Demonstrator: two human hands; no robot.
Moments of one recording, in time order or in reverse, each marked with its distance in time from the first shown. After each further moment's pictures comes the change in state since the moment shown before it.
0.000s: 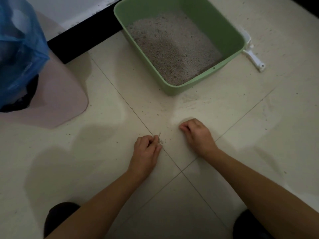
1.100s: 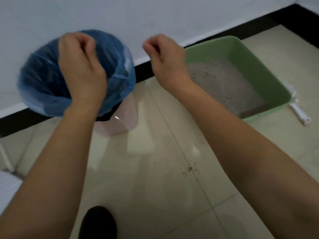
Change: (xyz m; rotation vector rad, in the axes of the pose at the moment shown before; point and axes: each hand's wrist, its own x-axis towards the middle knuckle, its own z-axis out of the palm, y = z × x) left_hand 0.147 -0.024 -0.337 0.085 0.889 -0.178; right_hand 0.232 -0.302 -0.049 0.425 0.258 -0.381
